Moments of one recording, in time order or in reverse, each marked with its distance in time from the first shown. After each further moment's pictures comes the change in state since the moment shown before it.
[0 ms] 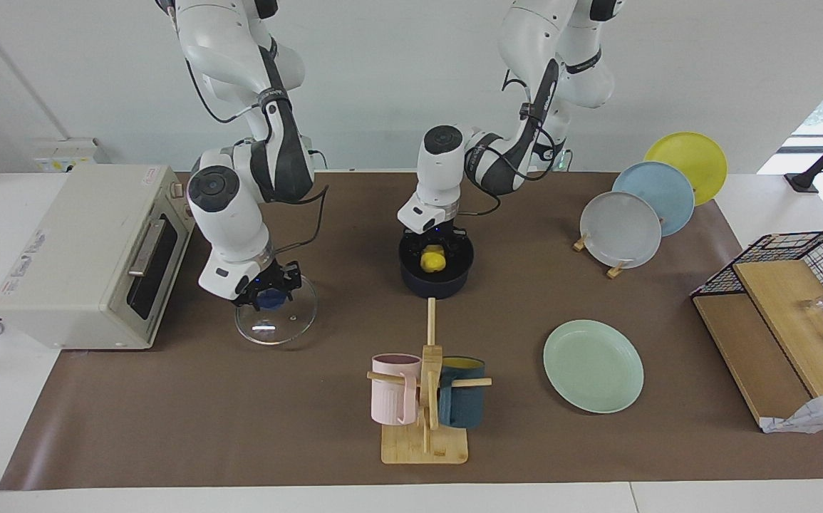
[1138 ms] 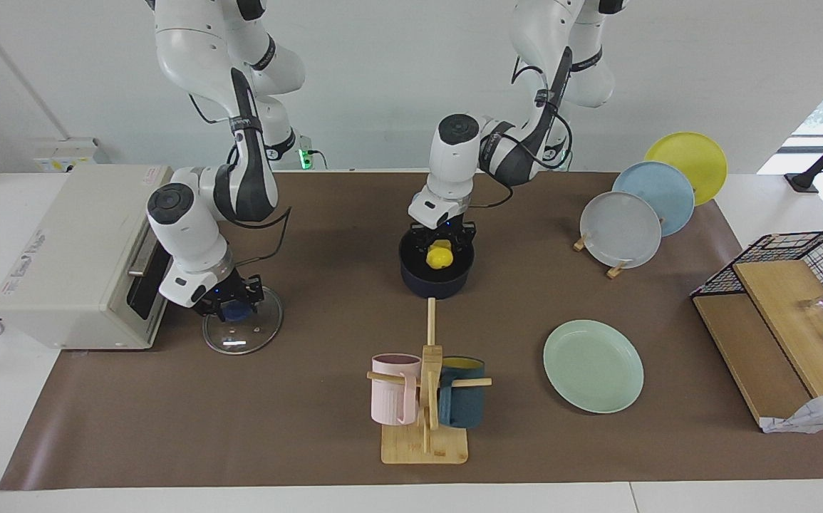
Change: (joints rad) left arm 0.030 -0.052 0.000 0.019 -0.058 -0.057 0.000; right arm -0.140 -0.015 -0.003 -0.207 0.011 0.257 -0.113
